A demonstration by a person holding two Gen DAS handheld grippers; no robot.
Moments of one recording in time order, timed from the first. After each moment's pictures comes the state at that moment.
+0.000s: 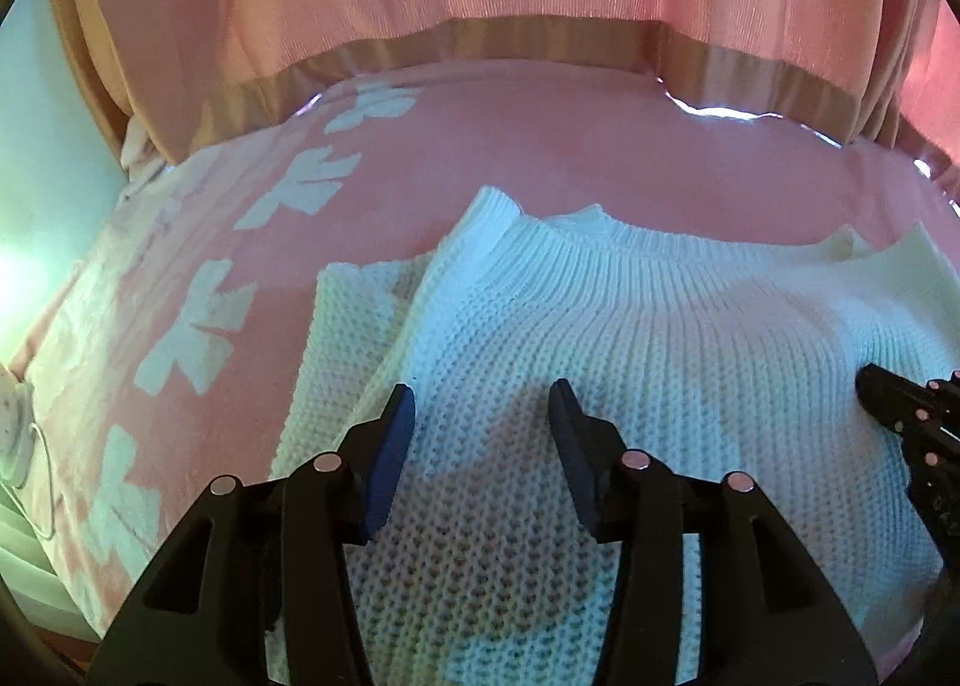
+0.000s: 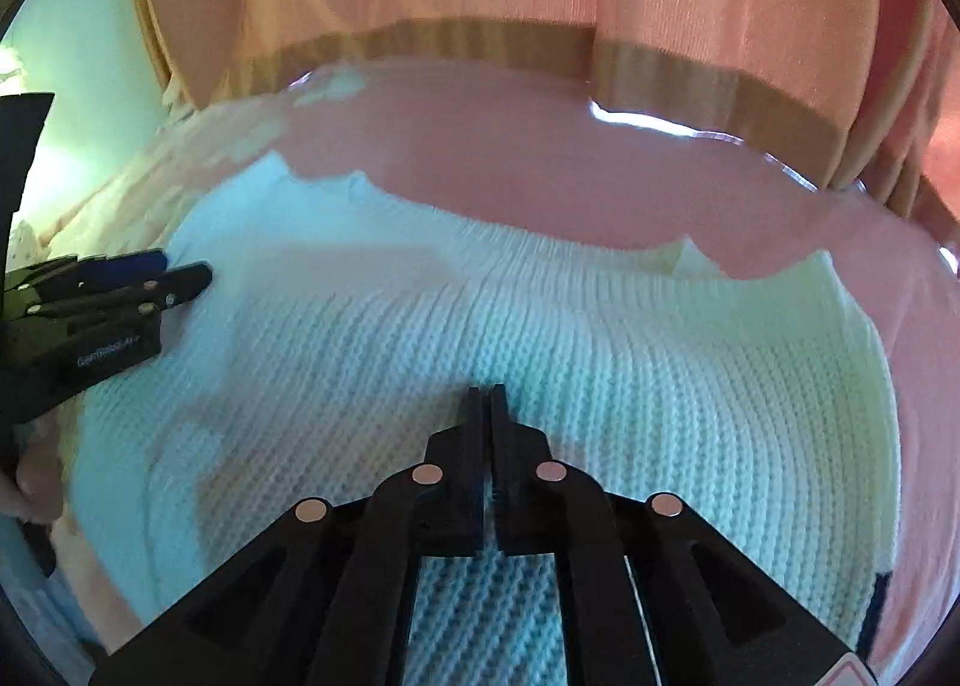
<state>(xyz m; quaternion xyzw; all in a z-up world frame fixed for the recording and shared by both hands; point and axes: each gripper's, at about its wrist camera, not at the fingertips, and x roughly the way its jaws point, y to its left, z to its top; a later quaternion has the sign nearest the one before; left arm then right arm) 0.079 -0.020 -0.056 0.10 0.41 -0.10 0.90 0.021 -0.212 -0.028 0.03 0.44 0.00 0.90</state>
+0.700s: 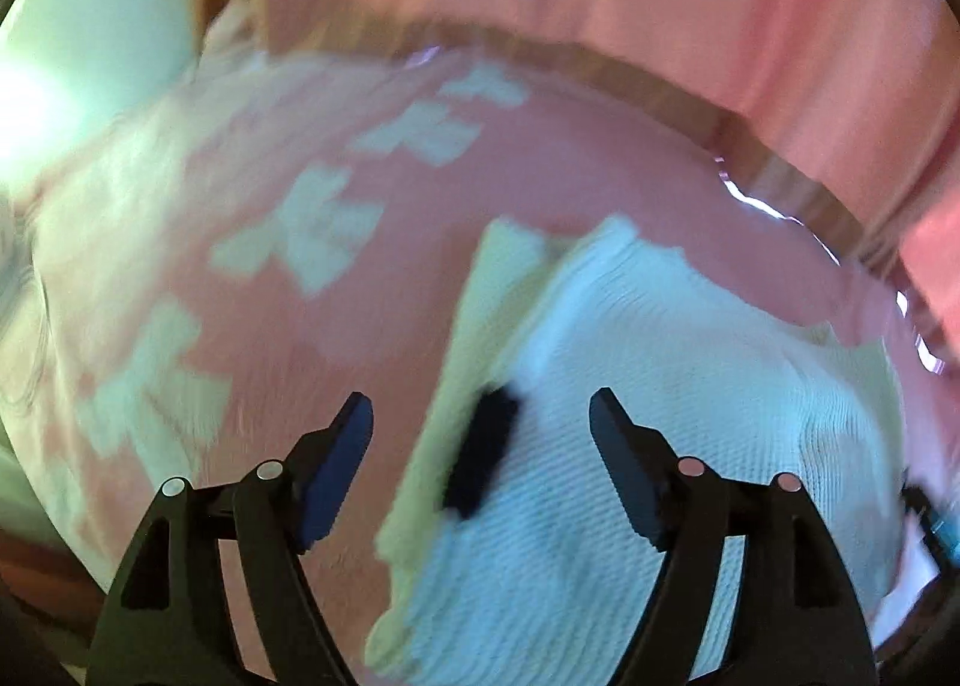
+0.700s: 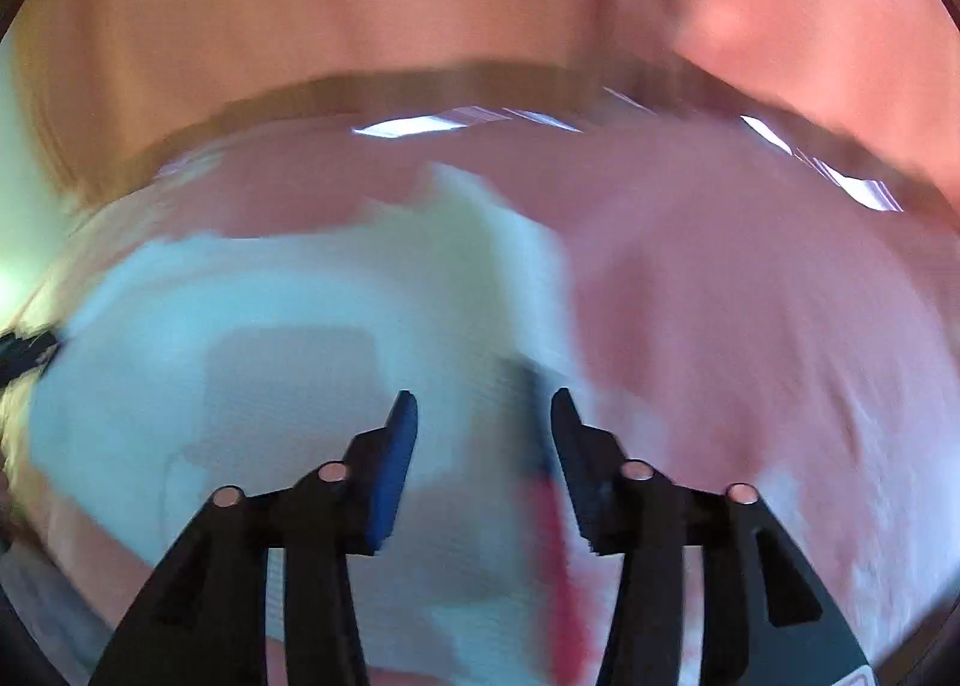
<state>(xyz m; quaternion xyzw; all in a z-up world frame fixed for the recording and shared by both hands) 0.059 0.090 -0.039 -0.09 0.45 -0.08 0.88 -0.097 -0.332 -0.003 0.13 0.43 -0.17 0.88</state>
